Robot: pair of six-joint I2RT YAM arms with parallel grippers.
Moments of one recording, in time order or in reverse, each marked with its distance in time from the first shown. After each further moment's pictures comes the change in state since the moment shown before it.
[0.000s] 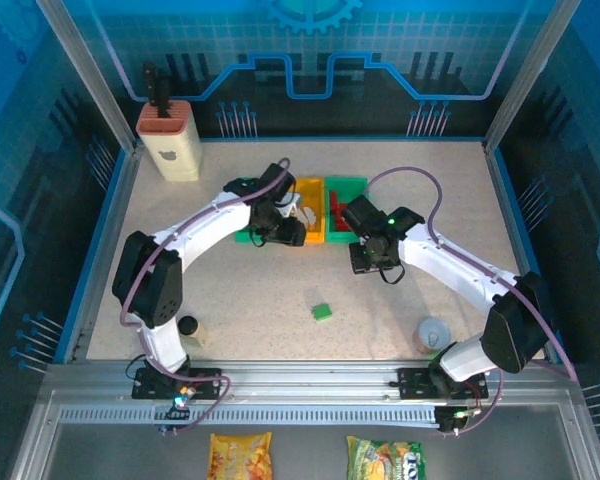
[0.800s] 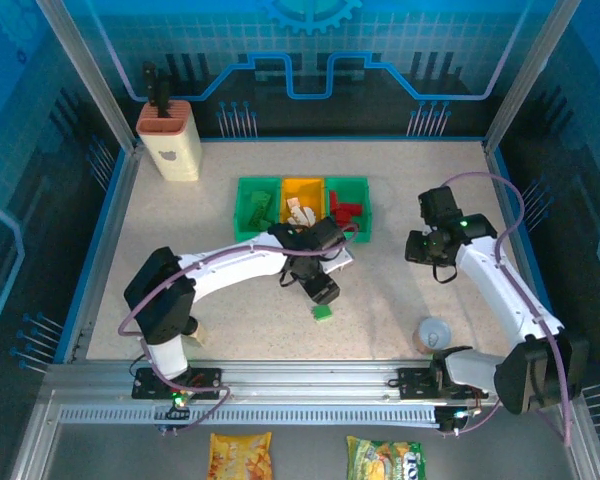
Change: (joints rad) left arm -0.365 -0.013 -0.107 0.045 -0.089 0.302; right arm -0.459 -0.257 -0.142 0.020 -0.069 -0.153
